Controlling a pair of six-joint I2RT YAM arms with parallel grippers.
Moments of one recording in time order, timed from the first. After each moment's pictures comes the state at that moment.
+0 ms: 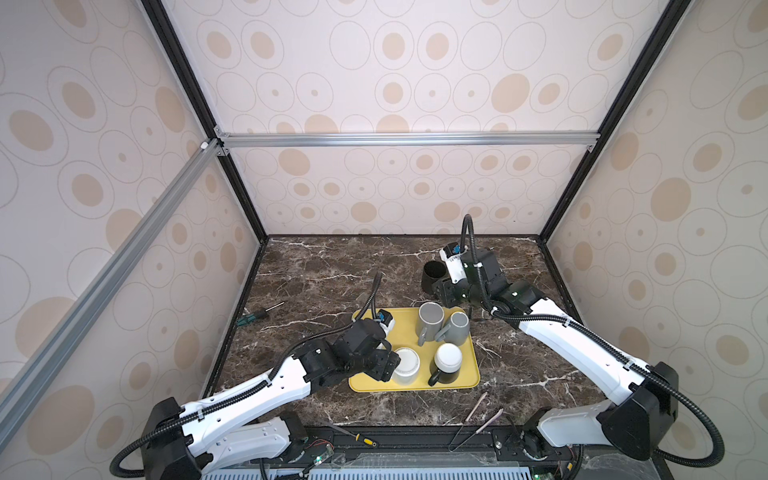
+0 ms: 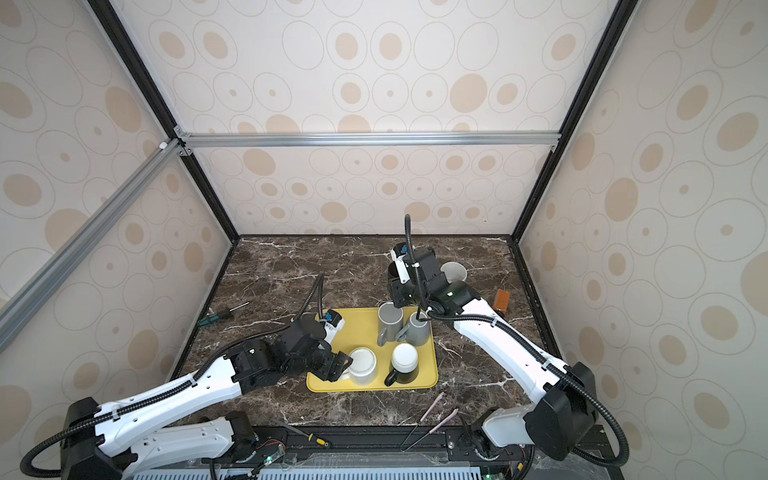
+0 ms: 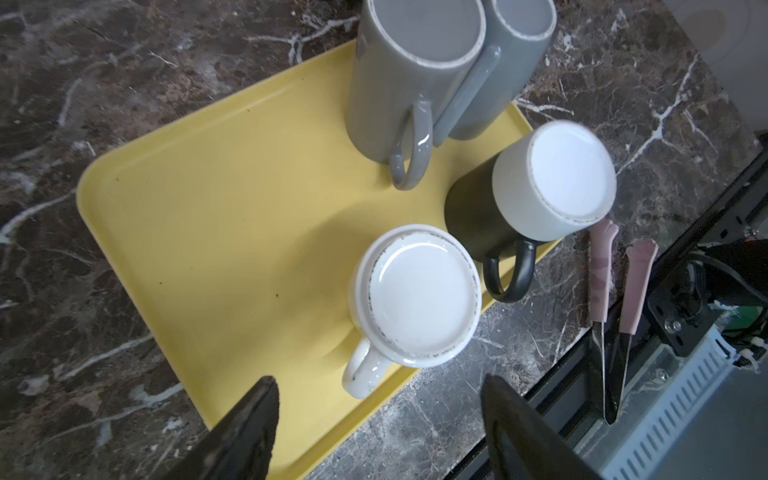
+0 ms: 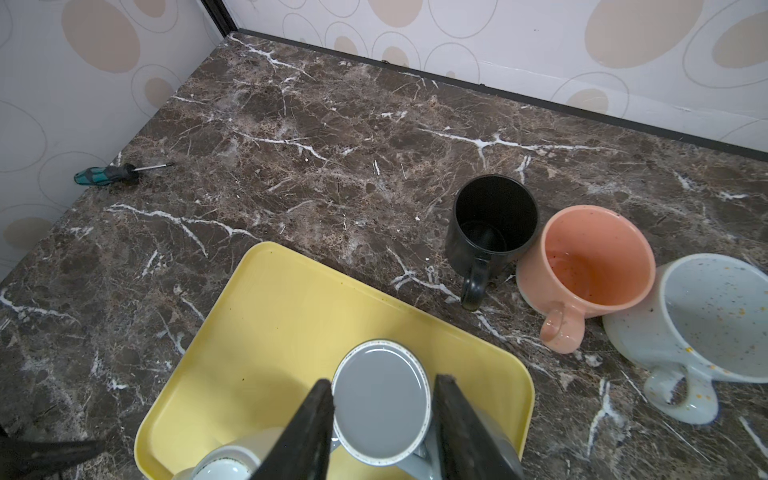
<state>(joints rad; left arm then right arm) -0.98 1.06 0.80 -0.63 -0.08 -0.43 0.61 1.36 1.23 -0.55 0.03 0.19</state>
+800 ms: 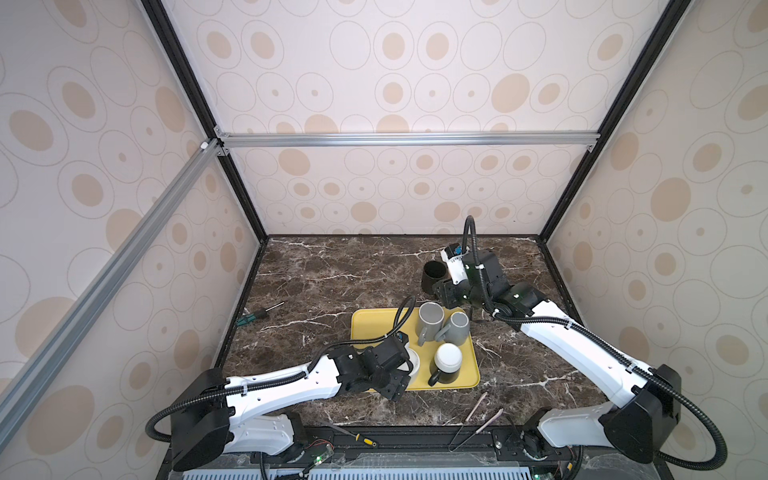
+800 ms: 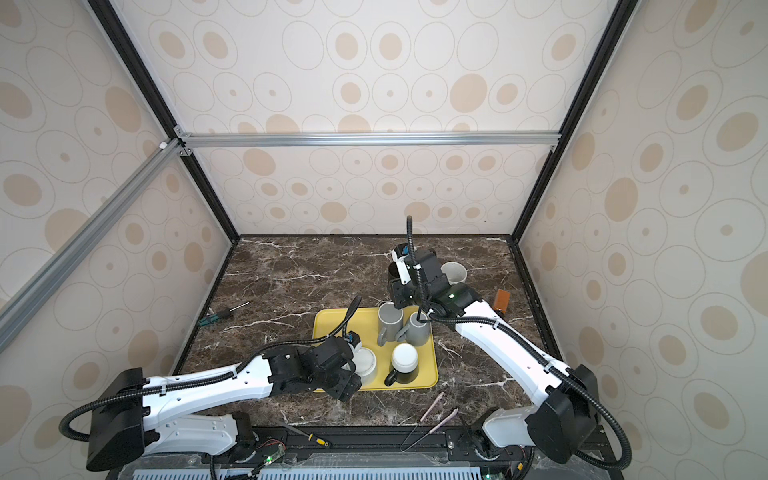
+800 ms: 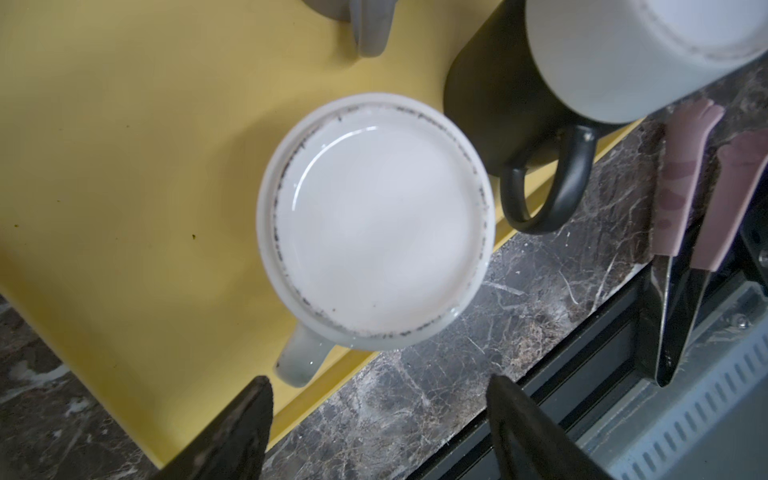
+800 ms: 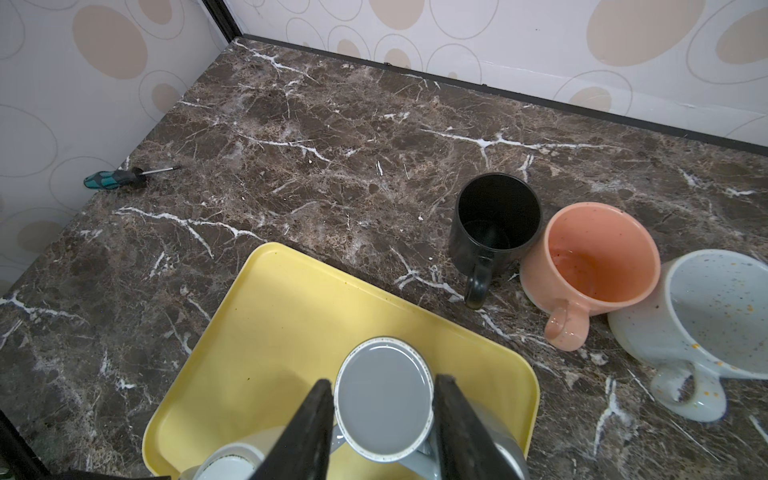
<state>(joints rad) -1.10 1.26 0.79 -0.64 -0.09 -0.50 0.61 1.34 1.20 -0.53 0.02 0.20</state>
